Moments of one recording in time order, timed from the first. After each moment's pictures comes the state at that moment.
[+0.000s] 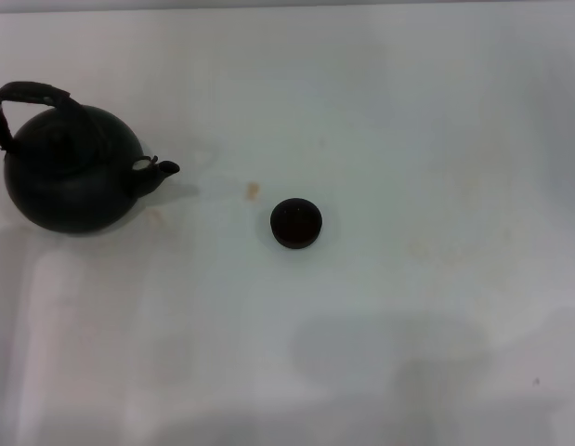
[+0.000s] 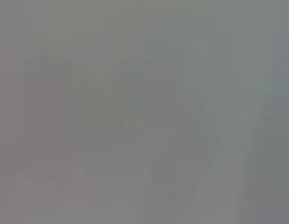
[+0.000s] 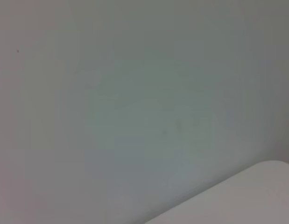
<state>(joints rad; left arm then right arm) -0.25 -2.09 0.42 -0.37 0.96 1.76 -0.17 0.48 2.01 -0.84 -0.09 2.74 0.76 -2.47</state>
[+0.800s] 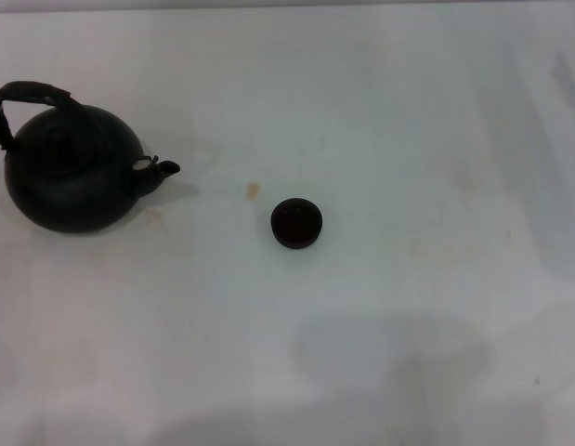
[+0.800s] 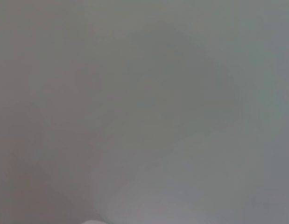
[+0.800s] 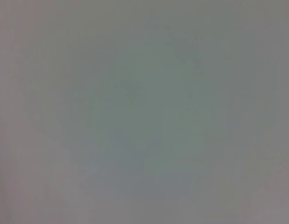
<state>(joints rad) -0.18 -2.08 0.25 -0.23 0.94 1.53 -0.37 0.51 2.02 -0.97 -0.10 2.67 1.02 -2.61</state>
